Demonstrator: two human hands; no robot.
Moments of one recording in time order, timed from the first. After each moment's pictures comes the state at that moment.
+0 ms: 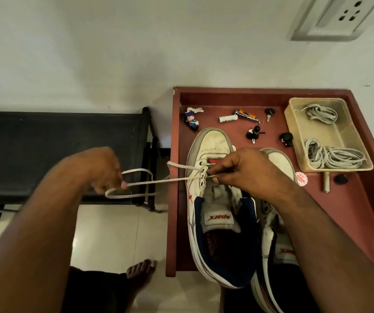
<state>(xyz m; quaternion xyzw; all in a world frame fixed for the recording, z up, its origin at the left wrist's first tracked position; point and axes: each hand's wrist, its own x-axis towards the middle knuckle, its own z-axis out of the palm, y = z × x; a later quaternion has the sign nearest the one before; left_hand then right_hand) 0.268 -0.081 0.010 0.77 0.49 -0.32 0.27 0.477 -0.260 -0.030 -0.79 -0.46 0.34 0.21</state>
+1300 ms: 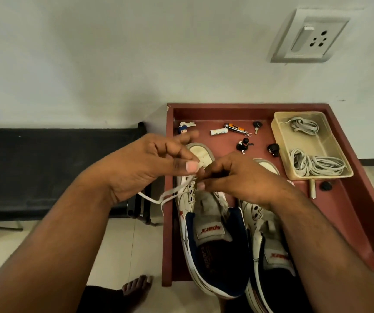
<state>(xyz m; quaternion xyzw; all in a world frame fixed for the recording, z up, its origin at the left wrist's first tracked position) 0.307 -0.125 0.049 0.68 0.22 -0.04 0.70 0.468 -0.265 0.011 -0.70 -0.43 0.47 0.32</state>
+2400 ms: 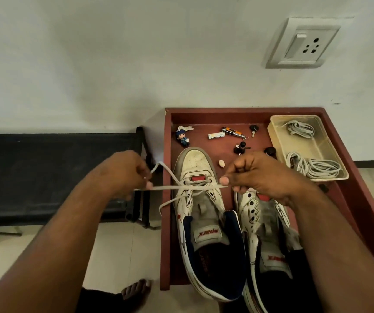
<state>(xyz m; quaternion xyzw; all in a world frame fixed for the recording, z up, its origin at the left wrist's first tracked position) 0.302 -0.103 0.019 0.82 0.43 -0.16 0.34 0.503 -0.284 0.012 -0.70 -0.36 0.51 0.36</state>
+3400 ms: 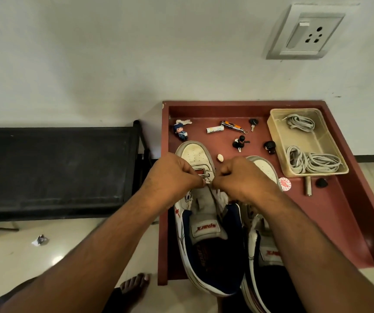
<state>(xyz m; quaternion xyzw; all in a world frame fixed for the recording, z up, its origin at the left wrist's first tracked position) 0.345 -0.166 -0.011 0.73 0.43 0.00 0.52 0.467 -0.268 -0.007 -0.86 -0.29 0.37 0.20</state>
